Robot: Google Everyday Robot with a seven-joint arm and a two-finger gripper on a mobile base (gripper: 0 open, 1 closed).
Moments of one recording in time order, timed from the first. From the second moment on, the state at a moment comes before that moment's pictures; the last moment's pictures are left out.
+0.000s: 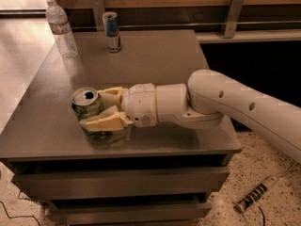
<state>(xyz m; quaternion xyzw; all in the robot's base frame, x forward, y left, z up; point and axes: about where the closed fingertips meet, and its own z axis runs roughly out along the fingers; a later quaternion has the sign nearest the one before) 0.459 0.127 0.880 -0.55 0.52 0.43 0.49</state>
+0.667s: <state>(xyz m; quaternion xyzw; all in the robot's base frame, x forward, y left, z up) 0.510 0.065 0.891 -0.50 0.58 0.41 0.50</state>
